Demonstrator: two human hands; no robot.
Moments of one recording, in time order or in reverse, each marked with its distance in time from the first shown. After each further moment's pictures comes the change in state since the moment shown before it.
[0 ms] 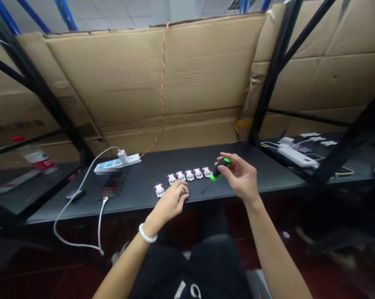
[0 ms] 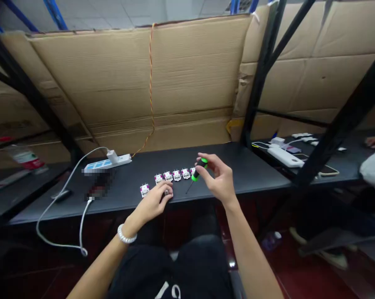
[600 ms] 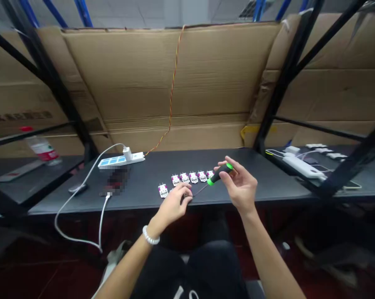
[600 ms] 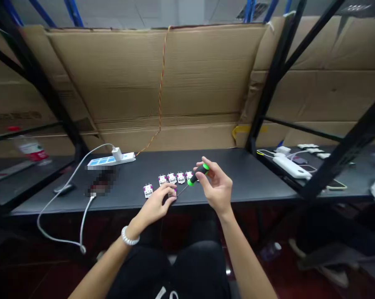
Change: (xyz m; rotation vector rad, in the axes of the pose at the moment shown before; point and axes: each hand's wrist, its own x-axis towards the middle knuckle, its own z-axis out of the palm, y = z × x) left_hand -0.004 0.000 0.007 -0.138 0.082 -0.075; right_hand -0.011 -0.002 0.033 0.095 0.085 -0.043
